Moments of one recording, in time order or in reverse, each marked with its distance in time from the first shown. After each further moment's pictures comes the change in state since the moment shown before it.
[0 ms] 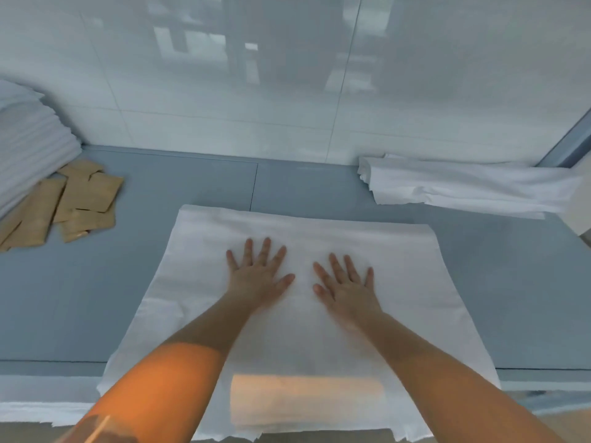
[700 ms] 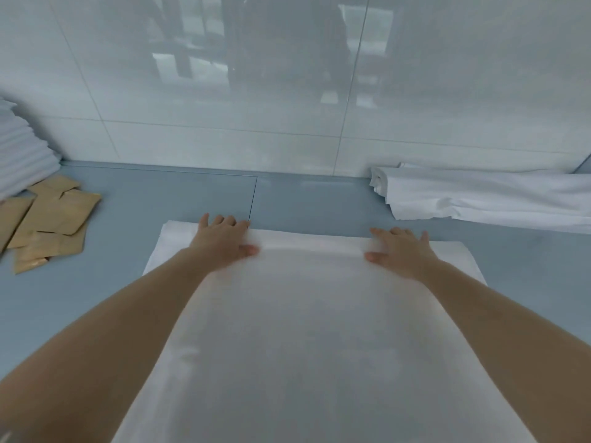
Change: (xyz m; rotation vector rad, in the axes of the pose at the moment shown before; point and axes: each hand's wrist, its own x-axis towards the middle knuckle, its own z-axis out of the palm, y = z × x) left_hand 0.123 -0.088 -0.047 0.146 0.173 0.070; right_hand 0.137 0.105 -0.055 -0.060 0.128 0.120
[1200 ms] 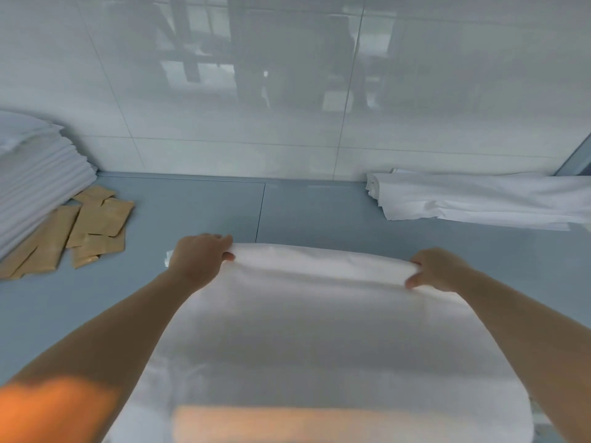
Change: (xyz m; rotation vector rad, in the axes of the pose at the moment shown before) left_hand -0.098 -0.019 -0.046 0.042 0.256 0.020; right_hand -0.079 0.052 -0.039 0.018 -0.135 -0.037
